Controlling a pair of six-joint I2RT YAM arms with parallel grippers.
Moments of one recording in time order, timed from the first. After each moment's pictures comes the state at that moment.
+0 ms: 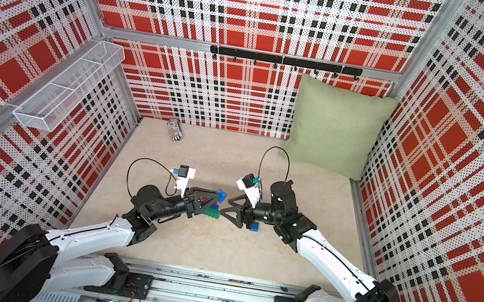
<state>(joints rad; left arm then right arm) -0.61 1.15 0.38 0.89 0.57 -0.77 0.62 1.18 0.75 0.07 -0.82 0.20</state>
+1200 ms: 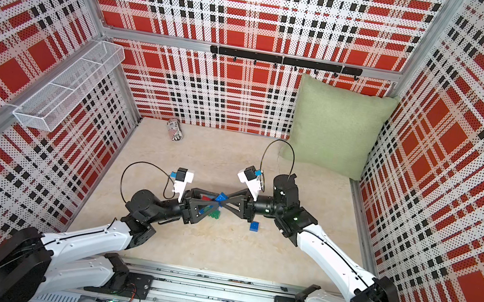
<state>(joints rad) -0.61 1.09 0.34 0.98 0.60 -0.79 0.59 1.20 0.81 0.08 -0.84 0.23</state>
